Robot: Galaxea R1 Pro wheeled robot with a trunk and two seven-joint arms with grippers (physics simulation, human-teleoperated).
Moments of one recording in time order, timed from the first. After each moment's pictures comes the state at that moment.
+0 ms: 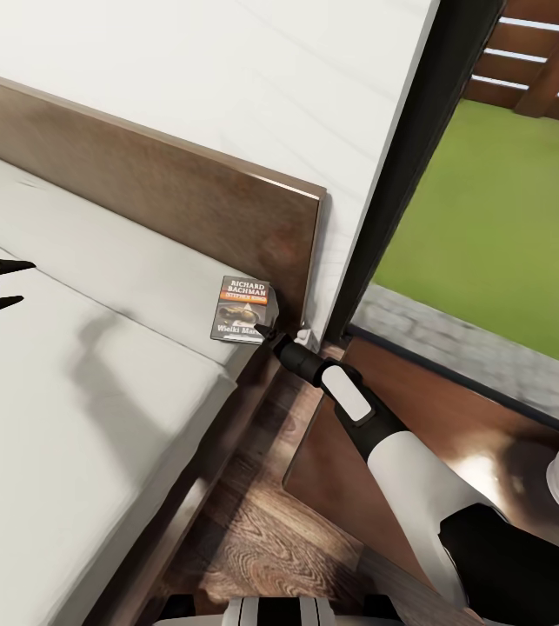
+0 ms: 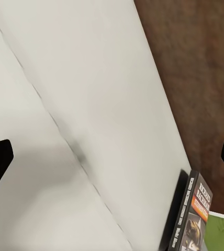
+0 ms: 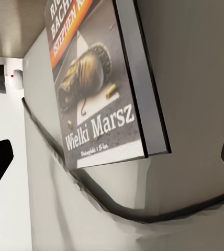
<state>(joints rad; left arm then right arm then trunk) -1.42 0.64 0.44 -0.47 0.26 1.01 -0.67 -1.01 0.17 0.29 -0.66 -1.10 0.34 0.22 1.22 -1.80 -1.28</state>
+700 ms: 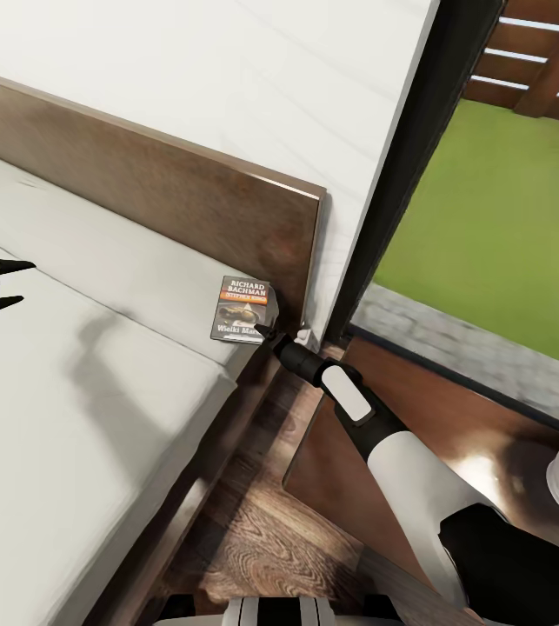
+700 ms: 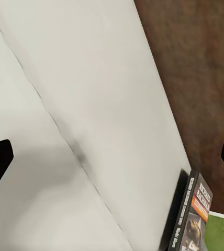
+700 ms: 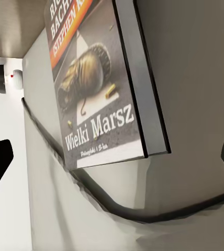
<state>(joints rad) -1.42 0.64 0.44 -0.47 0.26 1.01 -0.67 -1.01 0.17 0.29 -0.66 -1.10 0.34 0.22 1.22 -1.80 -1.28</state>
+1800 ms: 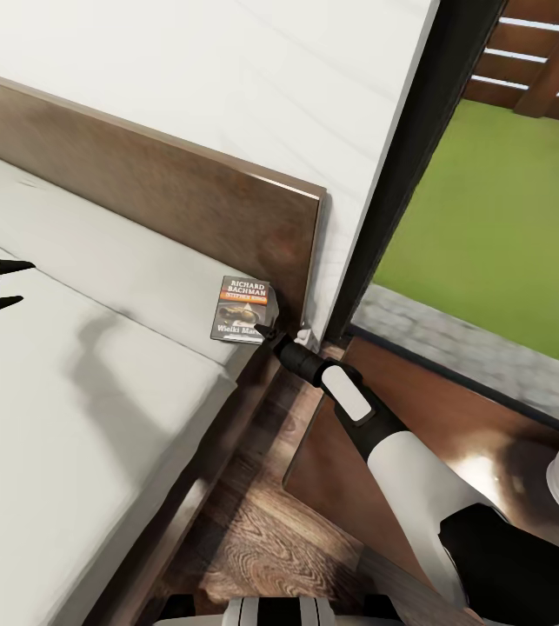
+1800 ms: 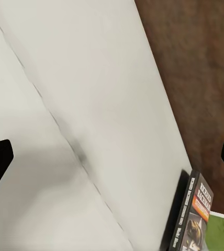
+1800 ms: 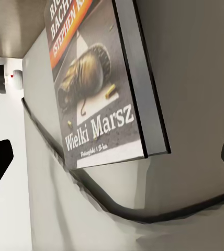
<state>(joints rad) -1.42 0.64 0.44 -0.47 0.25 1.01 -0.67 -1.01 0.17 0.29 -0.66 -1.10 0.34 0.22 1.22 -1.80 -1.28</state>
